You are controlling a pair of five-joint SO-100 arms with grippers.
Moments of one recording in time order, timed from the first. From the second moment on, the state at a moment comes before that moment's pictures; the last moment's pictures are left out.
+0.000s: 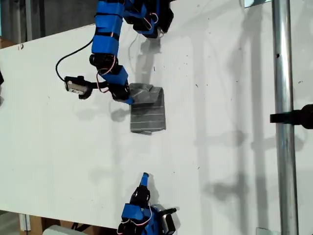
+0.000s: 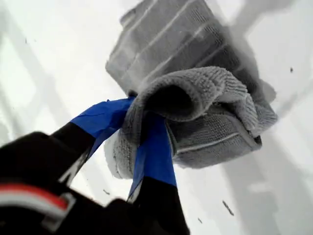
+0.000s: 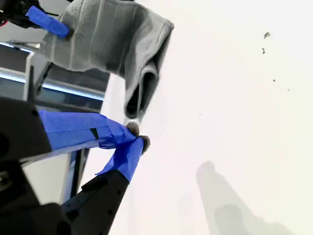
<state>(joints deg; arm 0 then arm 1) -12.1 199.0 177.6 63.3 -51.2 12.3 101.6 99.0 62.3 60.0</state>
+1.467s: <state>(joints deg) -8.1 199.0 178.2 64.4 -71.1 15.7 188.0 164.3 76.6 73.4</state>
